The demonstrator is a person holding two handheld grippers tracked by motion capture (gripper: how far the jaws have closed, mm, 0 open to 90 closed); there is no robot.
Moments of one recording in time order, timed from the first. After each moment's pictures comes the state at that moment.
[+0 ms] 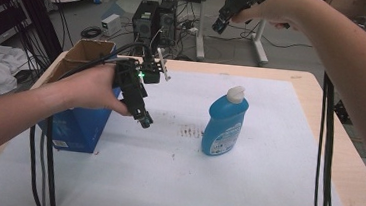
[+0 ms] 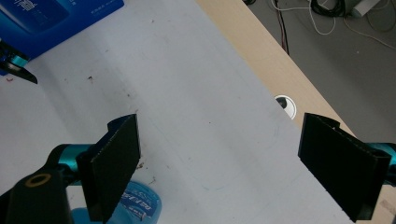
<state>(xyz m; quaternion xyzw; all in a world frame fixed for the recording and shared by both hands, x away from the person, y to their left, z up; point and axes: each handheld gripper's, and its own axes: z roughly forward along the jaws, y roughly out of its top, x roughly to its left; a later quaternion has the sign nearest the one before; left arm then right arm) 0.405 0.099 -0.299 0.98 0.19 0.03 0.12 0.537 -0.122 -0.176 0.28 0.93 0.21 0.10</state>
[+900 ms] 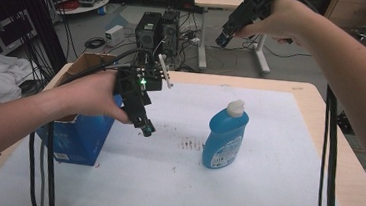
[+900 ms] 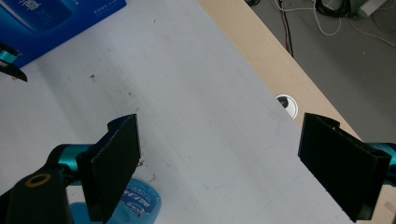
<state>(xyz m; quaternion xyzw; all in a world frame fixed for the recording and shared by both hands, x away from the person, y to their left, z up) 0.404 0.095 -0.279 0.98 0.17 0.03 0.13 0.541 -0.131 -0.176 0.28 0.93 0.22 0.09</state>
